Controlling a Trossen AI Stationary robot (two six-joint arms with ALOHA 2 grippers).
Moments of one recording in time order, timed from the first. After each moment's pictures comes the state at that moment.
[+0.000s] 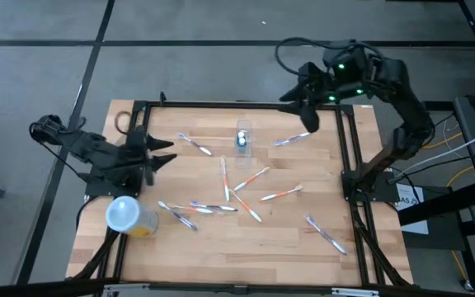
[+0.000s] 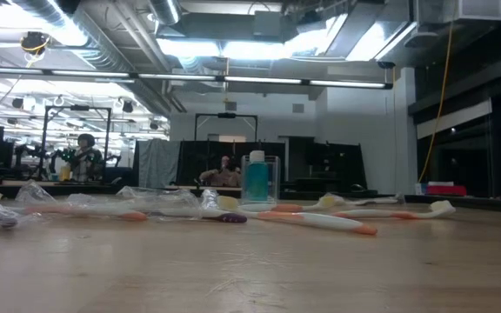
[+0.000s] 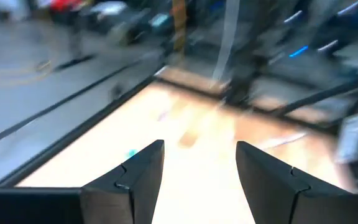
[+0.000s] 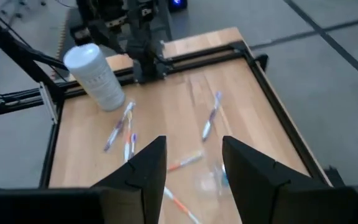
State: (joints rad) left arm -0.45 0.60 0.81 -0.56 -0.79 -0.42; right arm -0.27 1.60 2.34 -1.34 -0.19 0.05
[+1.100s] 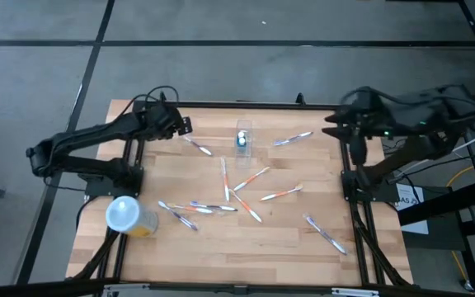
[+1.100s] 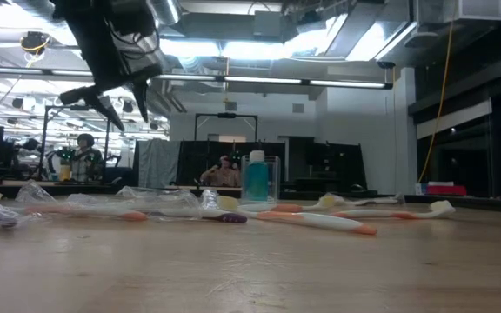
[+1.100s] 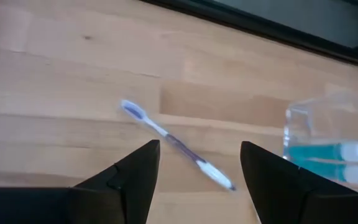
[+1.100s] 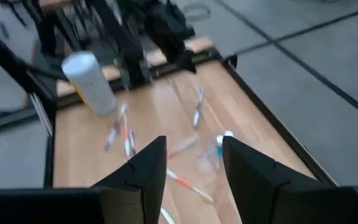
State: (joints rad) left arm 0.52 1.06 0.81 -0.74 -0.29 -1.15; right arm 0.32 1.34 2.23 -1.50 0.48 0.45
